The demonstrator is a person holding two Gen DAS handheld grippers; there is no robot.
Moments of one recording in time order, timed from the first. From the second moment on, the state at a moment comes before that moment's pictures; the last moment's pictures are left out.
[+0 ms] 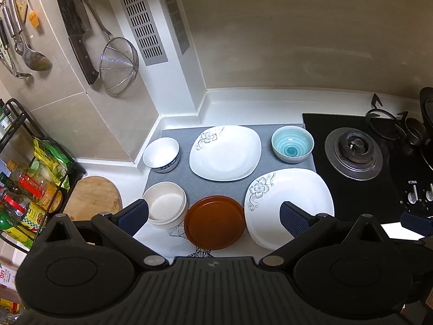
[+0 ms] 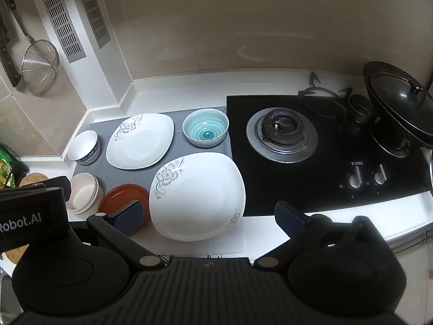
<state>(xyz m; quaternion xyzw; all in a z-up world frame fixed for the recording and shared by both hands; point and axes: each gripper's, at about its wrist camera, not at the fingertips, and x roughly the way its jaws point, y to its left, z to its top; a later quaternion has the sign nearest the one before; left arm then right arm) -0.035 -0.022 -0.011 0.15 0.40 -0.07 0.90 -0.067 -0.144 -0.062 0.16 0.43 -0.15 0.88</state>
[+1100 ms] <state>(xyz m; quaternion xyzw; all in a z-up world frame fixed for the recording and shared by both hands) 0.058 0.048 -0.168 -0.03 0.61 -0.14 0.78 -0.052 -0.171 -0.164 0.22 0.45 -0.11 0.86</state>
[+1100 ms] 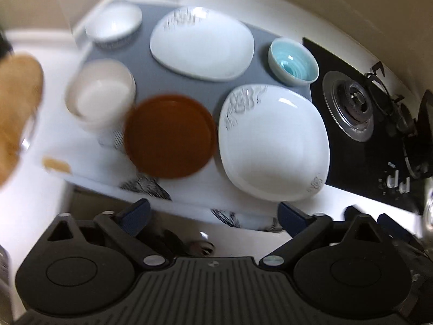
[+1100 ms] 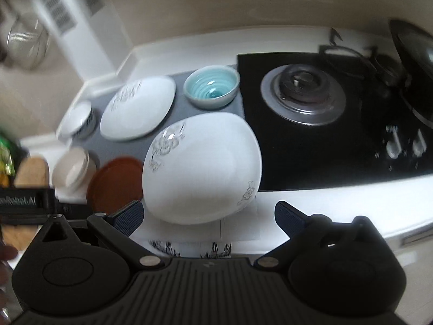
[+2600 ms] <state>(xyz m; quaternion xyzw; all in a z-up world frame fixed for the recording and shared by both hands) 0.204 -0.024 -0.271 0.02 0.64 -0.25 0.73 -0.020 -0.316 -0.307 0.49 0.45 -0.13 0.73</state>
